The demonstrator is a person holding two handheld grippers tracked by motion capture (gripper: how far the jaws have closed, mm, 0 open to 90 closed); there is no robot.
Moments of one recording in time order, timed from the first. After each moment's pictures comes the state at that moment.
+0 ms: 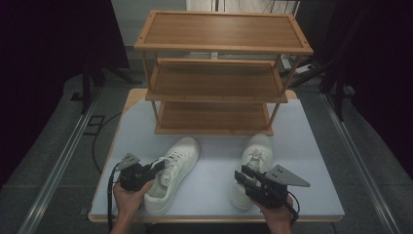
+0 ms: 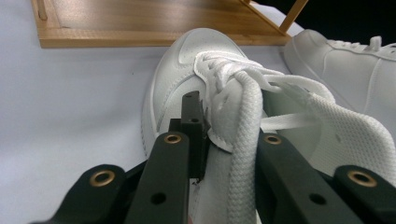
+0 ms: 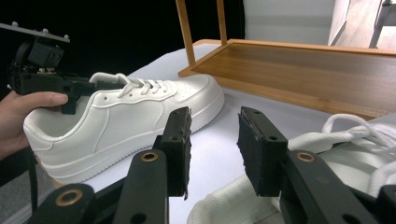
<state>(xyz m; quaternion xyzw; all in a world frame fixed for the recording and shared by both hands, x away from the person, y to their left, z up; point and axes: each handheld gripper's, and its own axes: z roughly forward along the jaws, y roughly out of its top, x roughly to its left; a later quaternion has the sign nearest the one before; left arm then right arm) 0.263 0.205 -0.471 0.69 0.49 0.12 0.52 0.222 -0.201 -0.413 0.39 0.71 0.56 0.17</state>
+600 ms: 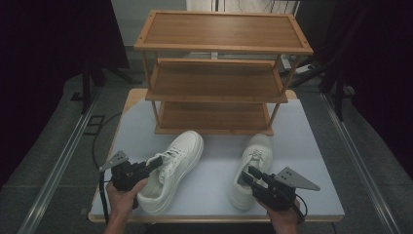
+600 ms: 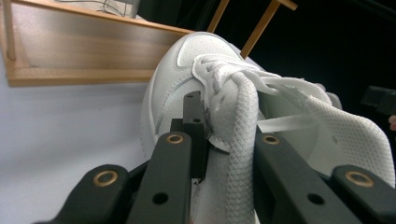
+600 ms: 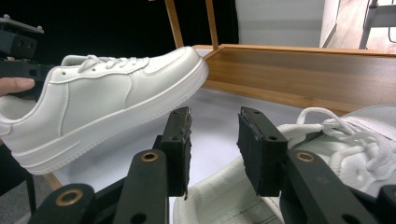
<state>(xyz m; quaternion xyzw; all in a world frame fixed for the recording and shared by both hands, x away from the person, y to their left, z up) 0.253 0.214 -0.441 0.66 0.45 0.08 0.59 0.216 -0.217 -0.411 0.40 0.70 0.57 0.17</state>
